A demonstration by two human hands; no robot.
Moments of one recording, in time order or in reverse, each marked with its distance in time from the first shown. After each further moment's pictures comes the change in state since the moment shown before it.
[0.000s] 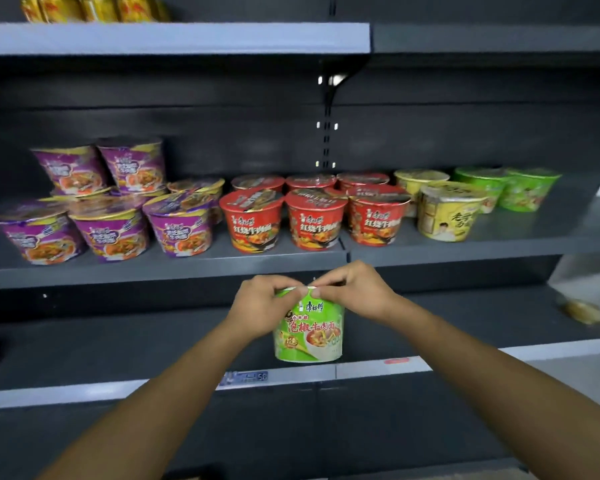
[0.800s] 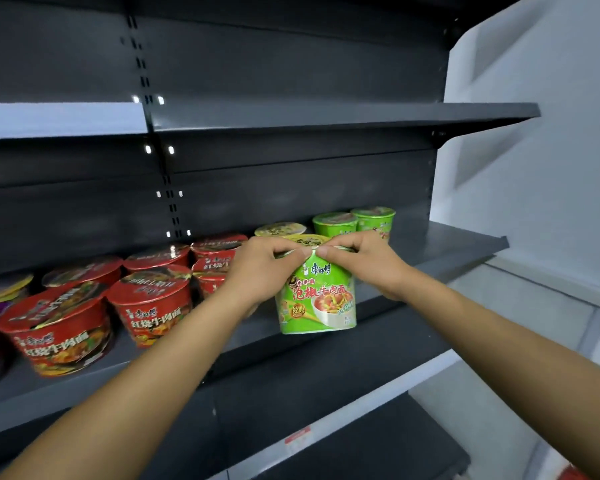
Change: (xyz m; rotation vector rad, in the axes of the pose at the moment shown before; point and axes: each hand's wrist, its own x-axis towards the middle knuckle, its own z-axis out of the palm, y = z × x) left_hand 0.137 0.220 0.116 -0.244 -0.082 0.301; right_hand -0.042 0.022 -0.252 0.024 0.438 -0.096
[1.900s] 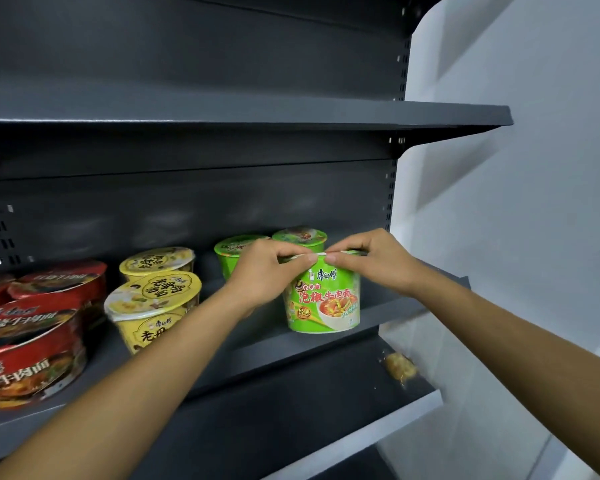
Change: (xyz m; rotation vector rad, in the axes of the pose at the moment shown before) left_hand 0.185 0.041 0.241 0.047 -0.028 0.071; right_hand 0.105 0.154 -0.265 -0.150 -0.074 -0.030
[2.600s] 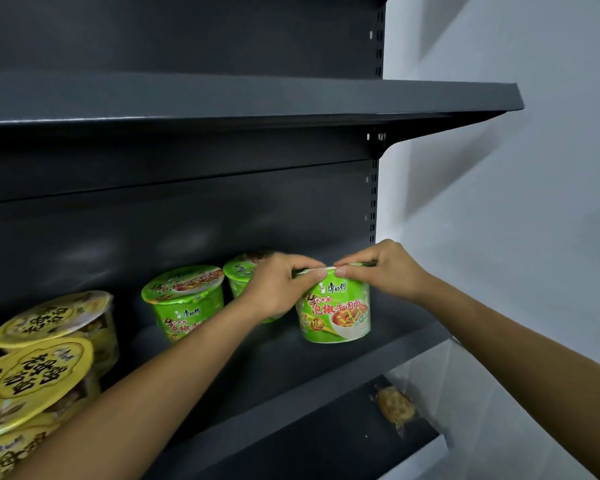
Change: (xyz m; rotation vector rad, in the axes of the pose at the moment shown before) left_hand 0.144 -0.041 0.101 0.171 -0.150 0.090; right_hand 0.083 0.125 -0.081 -0.052 0.028 0.031
